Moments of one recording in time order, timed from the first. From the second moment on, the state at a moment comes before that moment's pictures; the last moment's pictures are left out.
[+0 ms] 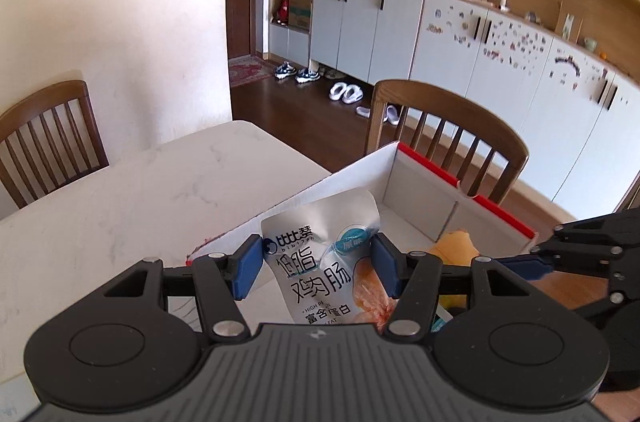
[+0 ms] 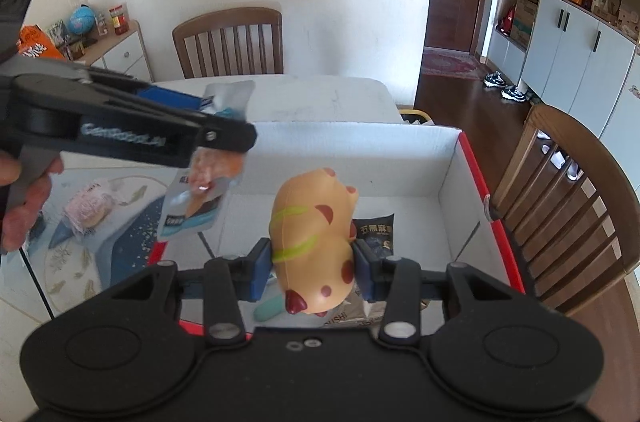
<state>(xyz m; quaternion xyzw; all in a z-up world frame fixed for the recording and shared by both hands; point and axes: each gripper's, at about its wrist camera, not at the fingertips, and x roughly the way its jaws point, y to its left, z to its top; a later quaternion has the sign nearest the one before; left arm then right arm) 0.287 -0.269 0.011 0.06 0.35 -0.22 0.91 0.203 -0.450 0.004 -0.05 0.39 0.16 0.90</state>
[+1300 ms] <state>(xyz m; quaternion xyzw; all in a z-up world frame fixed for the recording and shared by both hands) 0.346 -0.327 -0.066 0.20 0.43 -0.23 0.85 0.269 -0.455 -0.067 -0.03 0.52 0.18 0.84</state>
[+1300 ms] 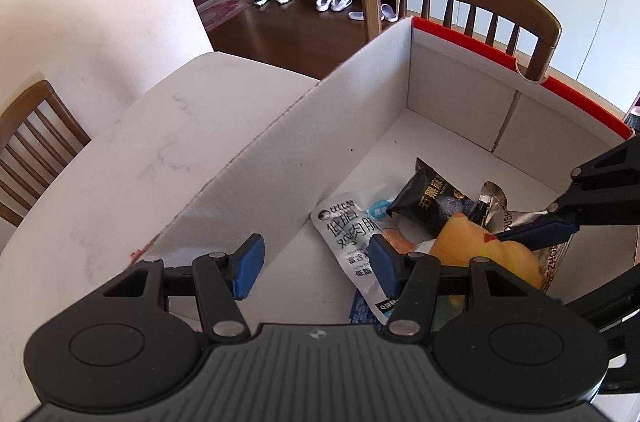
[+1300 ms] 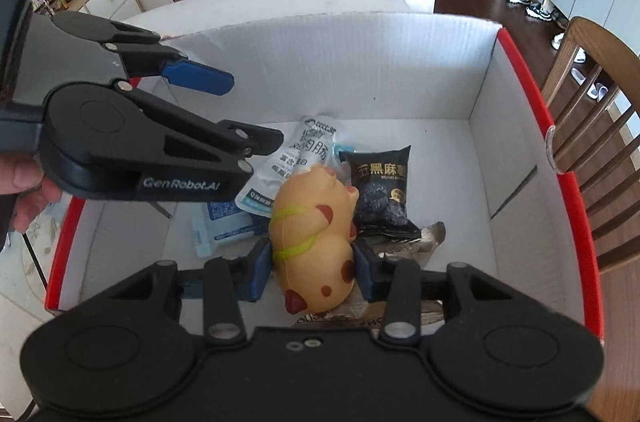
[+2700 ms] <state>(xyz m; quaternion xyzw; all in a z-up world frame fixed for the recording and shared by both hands) 0.271 -0.299 -0.016 0.11 0.42 -0.26 0.86 0.224 -0.476 -0.012 -0.03 0.46 0.19 0.87</state>
